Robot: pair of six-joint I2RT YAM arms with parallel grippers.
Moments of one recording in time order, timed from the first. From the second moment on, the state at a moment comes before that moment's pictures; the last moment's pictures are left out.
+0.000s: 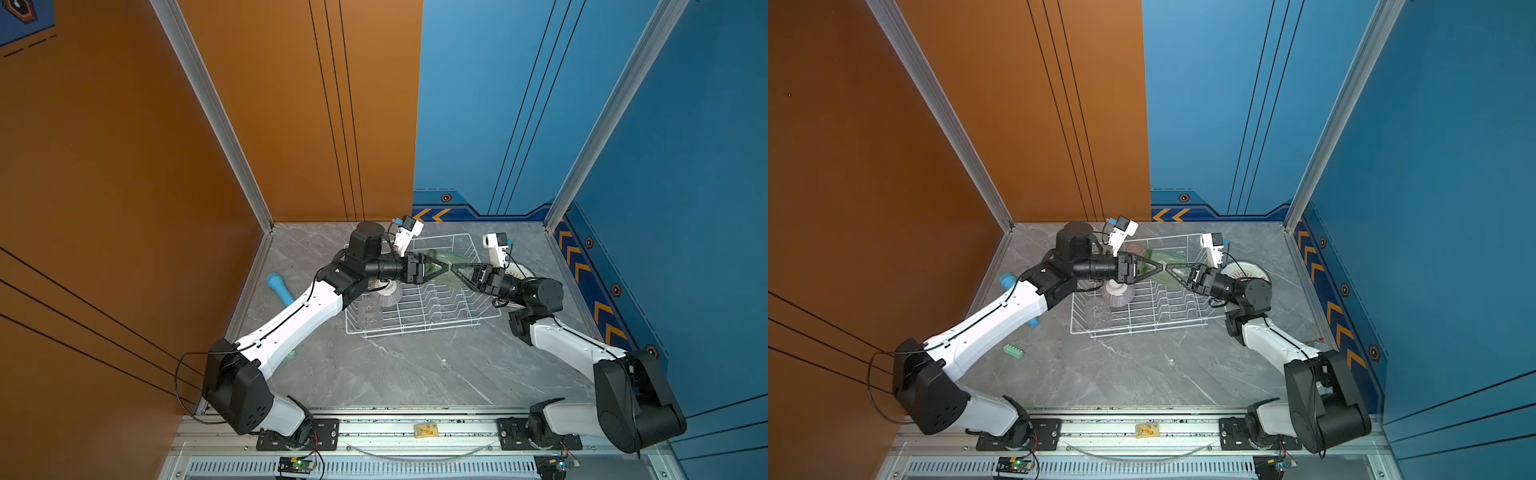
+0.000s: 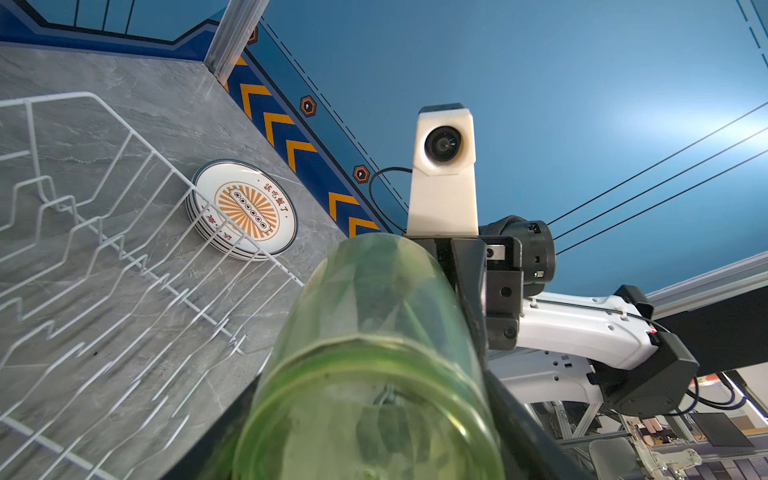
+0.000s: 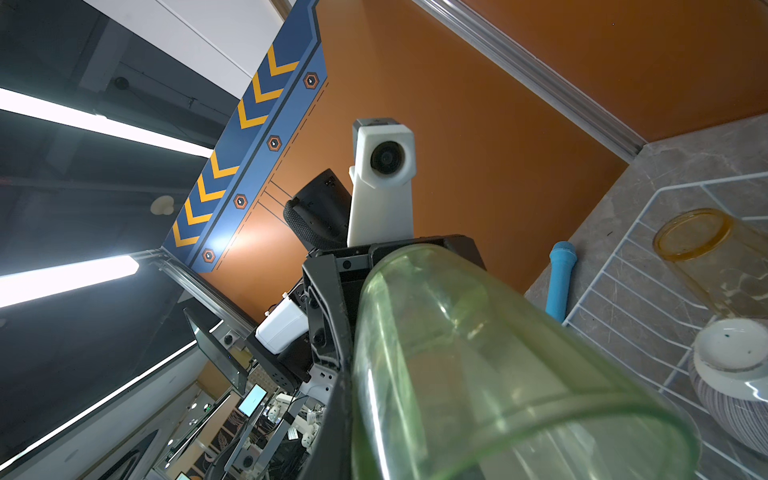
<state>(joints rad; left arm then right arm) -0.60 1.46 1.30 -0.13 0.74 -0.60 0.26 1.34 0.63 1.29 -1.01 1.47</state>
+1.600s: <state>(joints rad) -0.65 1.35 1.34 -1.04 -0.28 -0.29 0.74 1.03 1.05 -1.29 0.02 0.39</state>
